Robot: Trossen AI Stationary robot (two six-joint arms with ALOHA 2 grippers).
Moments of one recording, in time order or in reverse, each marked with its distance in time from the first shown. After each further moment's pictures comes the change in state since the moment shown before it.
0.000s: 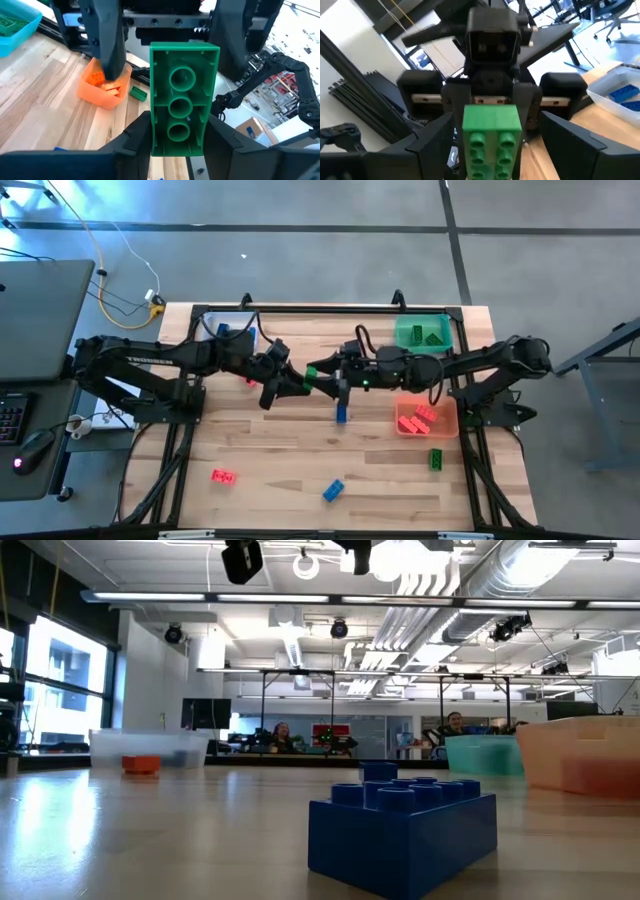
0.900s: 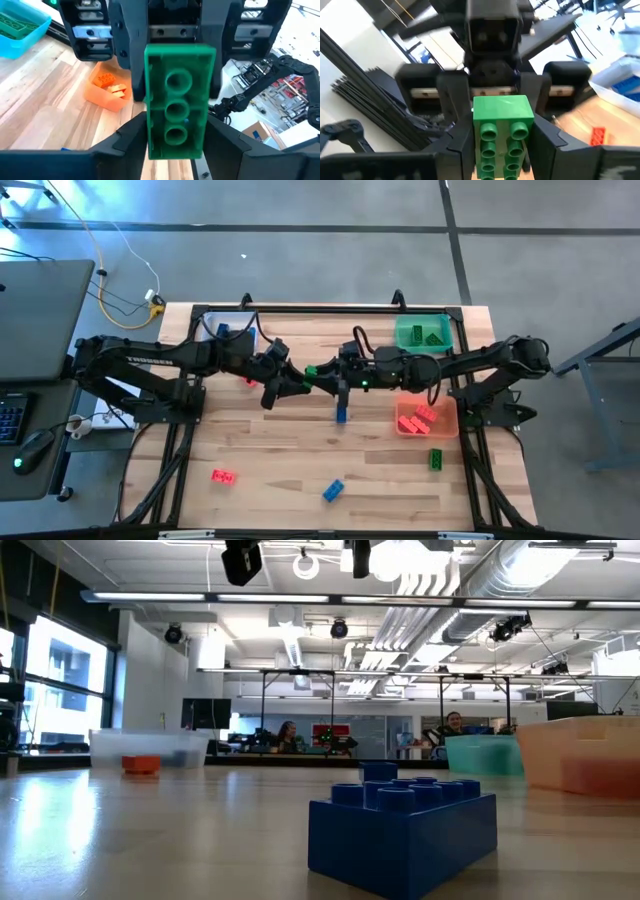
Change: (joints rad) left arm -0.001 0.000 0.000 -0.001 -0.040 0.001; right arm 0.000 0.007 0.000 -0.022 -0.028 0.024
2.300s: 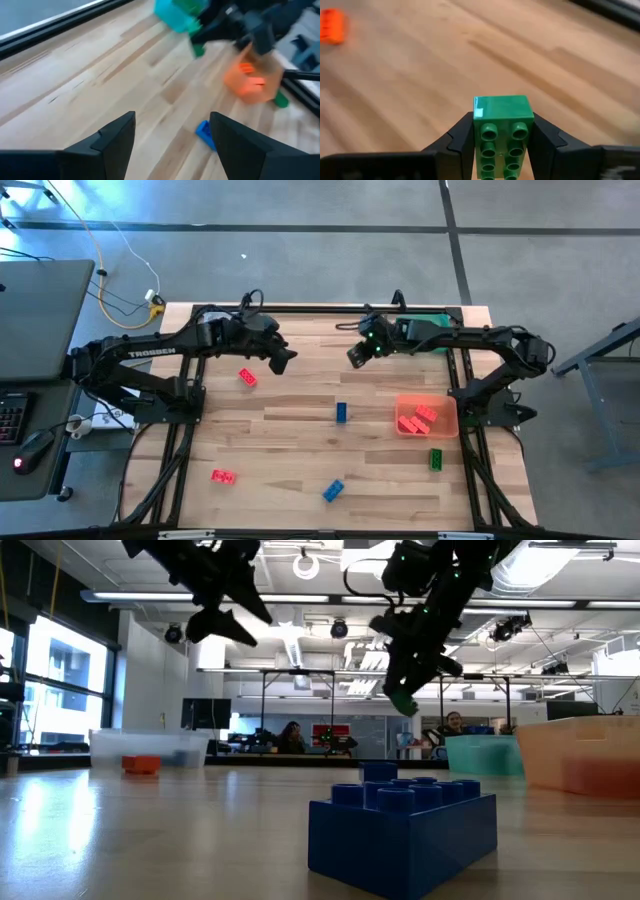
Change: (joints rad) left arm 0.268 0.000 0.000 -0.409 -0.256 0.050; right arm -0.414 -0.009 0.000 -0.996 0.067 -0.035
